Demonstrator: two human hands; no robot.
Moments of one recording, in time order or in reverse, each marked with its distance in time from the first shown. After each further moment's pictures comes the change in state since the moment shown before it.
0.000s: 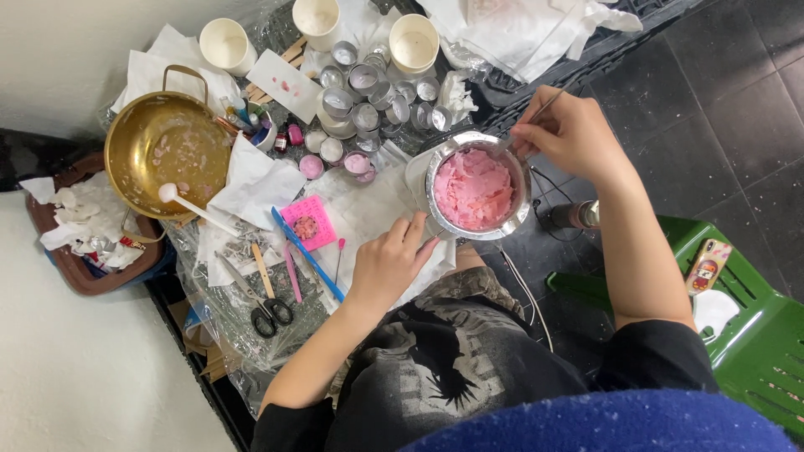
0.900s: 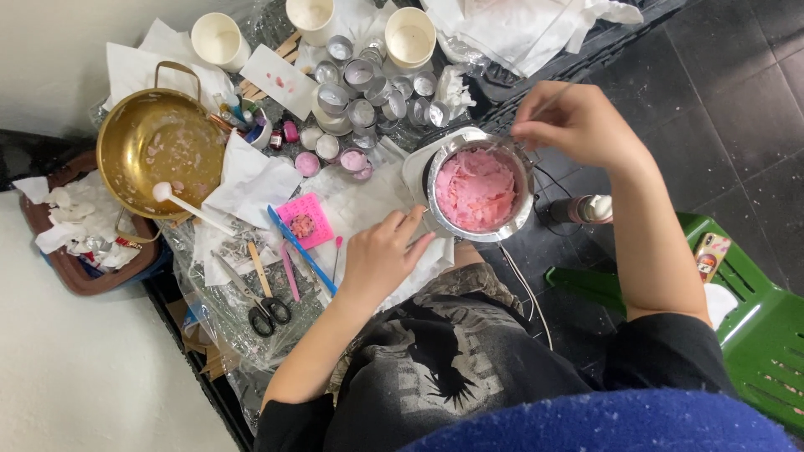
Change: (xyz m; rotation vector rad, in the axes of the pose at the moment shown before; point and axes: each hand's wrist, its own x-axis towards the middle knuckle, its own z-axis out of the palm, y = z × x) left_hand 0.007 -0.007 -0.005 -0.177 -0.056 -0.069; right_hand 0.002 0.003 -0.014 0.093 -0.150 -0.096
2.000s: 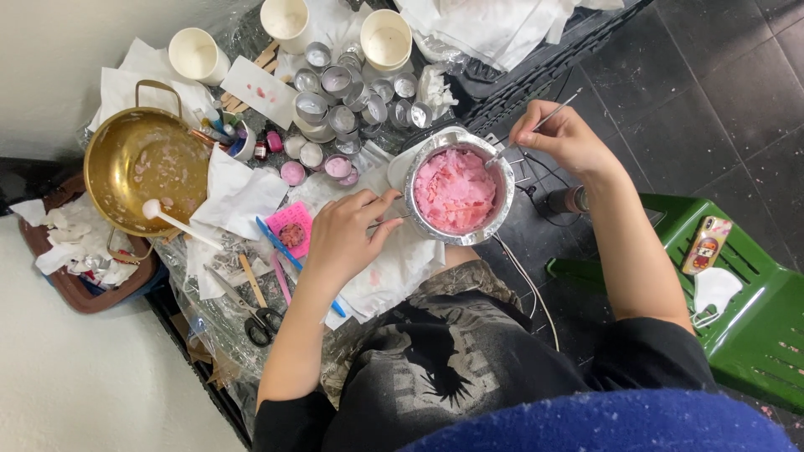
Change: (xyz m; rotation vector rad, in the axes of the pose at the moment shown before) left_hand 0.037 -0.021 -0.037 -0.091 -0.127 0.005; right_hand -0.018 0.120 0.011 0.608 0.015 0.061
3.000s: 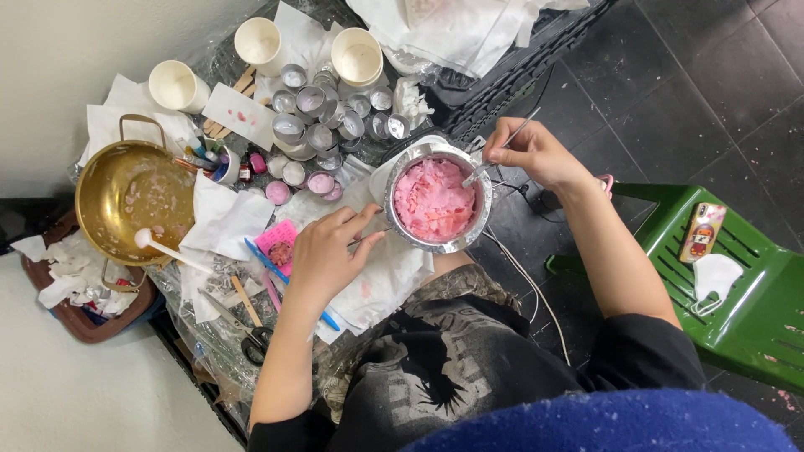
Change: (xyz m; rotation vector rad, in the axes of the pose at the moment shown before) left_hand 0.003 0.006 -0.004 0.061 -0.106 -0.106; right_hand -0.011 0.019 0.007 0.117 -0.027 -0.013
